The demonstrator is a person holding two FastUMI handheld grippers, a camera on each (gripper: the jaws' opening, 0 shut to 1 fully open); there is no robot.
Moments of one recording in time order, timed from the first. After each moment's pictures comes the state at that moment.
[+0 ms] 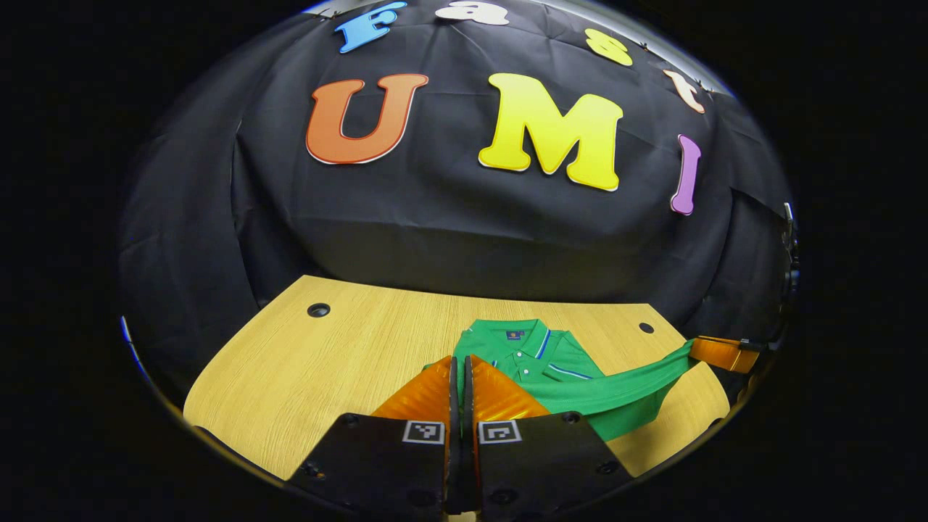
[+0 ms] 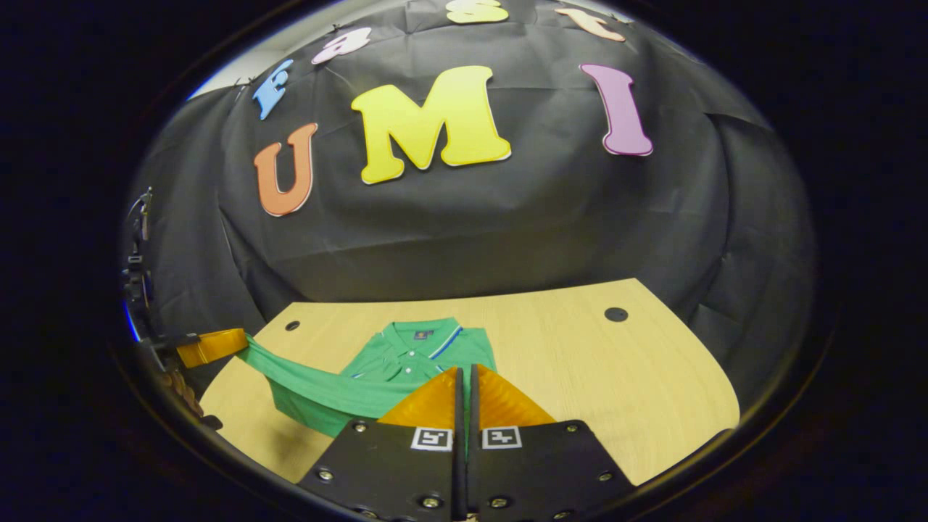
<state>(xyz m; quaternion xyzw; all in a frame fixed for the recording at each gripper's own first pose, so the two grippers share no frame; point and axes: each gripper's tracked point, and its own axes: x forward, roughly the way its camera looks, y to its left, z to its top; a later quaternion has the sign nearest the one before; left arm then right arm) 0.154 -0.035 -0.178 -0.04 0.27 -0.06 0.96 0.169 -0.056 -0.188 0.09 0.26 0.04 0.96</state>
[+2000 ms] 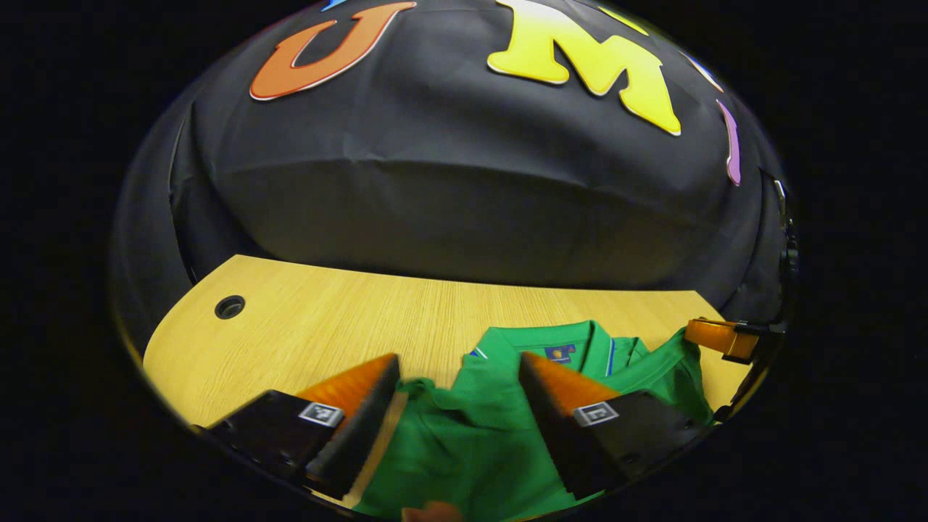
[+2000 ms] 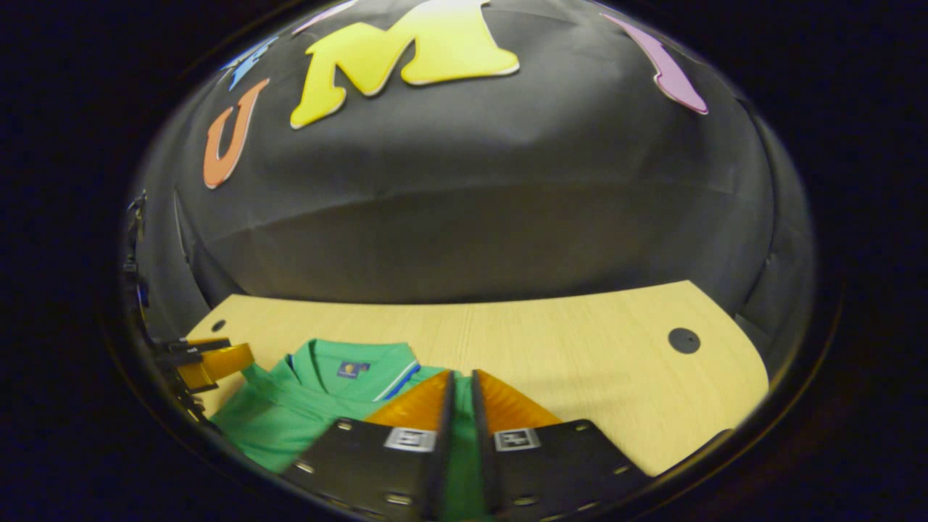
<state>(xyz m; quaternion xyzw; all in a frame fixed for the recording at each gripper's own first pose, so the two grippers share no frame) 0.311 -0.060 -0.347 -0.02 0.32 -0.07 0.95 0.363 -0.052 -0.345 0.06 0.31 0.04 0.95</state>
